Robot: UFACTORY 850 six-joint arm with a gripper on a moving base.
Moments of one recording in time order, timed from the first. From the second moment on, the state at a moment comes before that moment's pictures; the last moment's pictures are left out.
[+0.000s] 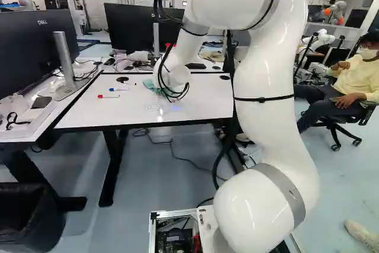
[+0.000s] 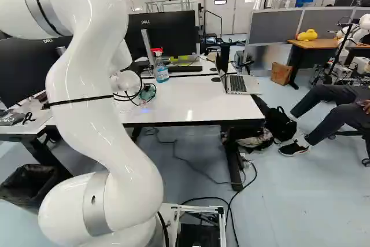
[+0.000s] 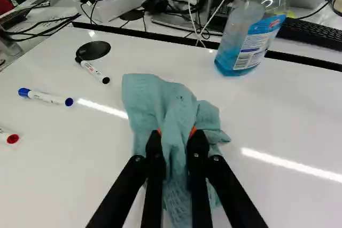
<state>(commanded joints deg) 18.5 -27.0 -55.5 0.0 26.8 0.0</state>
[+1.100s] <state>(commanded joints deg) 18.5 -27.0 -55.5 0.0 25.5 0.0</state>
